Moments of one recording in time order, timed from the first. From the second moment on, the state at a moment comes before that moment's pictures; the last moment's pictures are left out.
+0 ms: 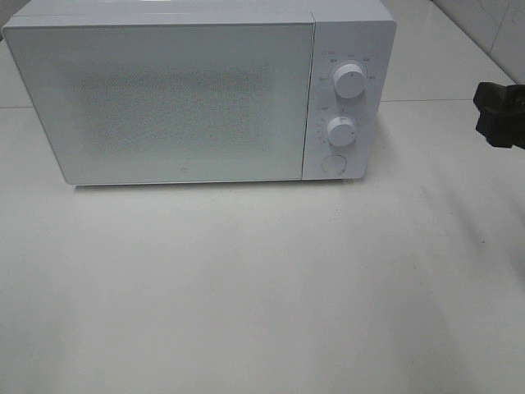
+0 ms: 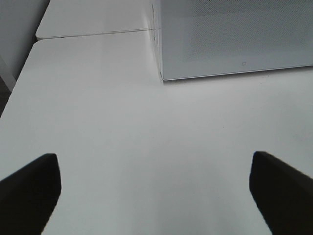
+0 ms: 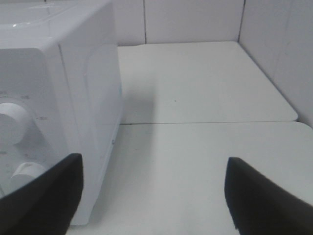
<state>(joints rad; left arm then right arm) -0.05 -0.01 -0.50 -0.02 1.04 0.08 0.12 1.24 -0.31 0.10 -0.76 -0.04</state>
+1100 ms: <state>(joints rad) -0.05 -0.01 -0.50 -0.02 1.04 0.08 0.50 1.68 -0.31 0.69 -1.20 -0.26</state>
